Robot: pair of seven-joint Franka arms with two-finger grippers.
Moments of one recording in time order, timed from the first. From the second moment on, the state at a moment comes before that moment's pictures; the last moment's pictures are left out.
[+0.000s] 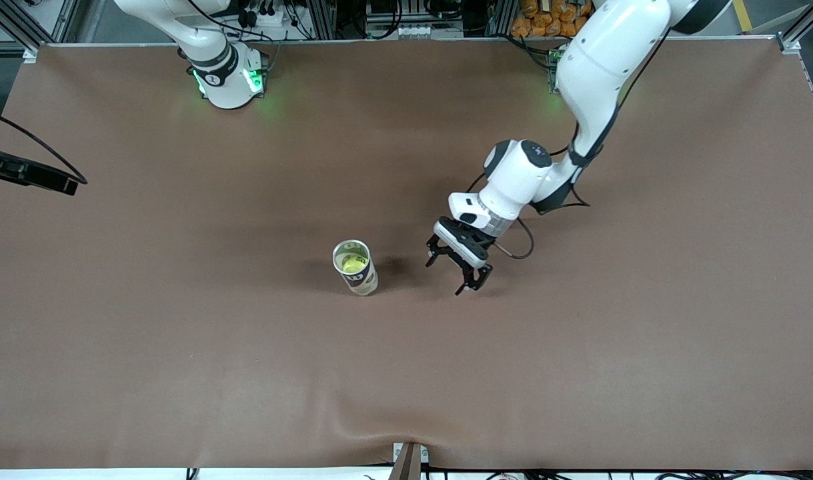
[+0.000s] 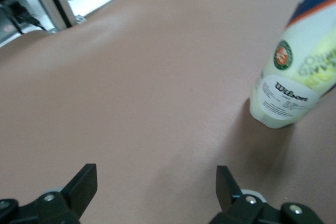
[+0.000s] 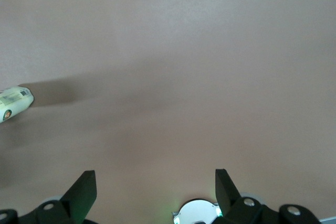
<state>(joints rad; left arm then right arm) -0.34 0.61 -0.33 -2.00 -0.19 3.30 0.45 0.06 0.23 -0.11 -1.19 0.04 1.23 0.21</state>
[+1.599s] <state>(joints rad) -0.10 0.33 -0.33 -1.84 -0.19 2.55 0.45 0.06 -0.02 -0.09 -1.58 -0.02 1.58 0.20</state>
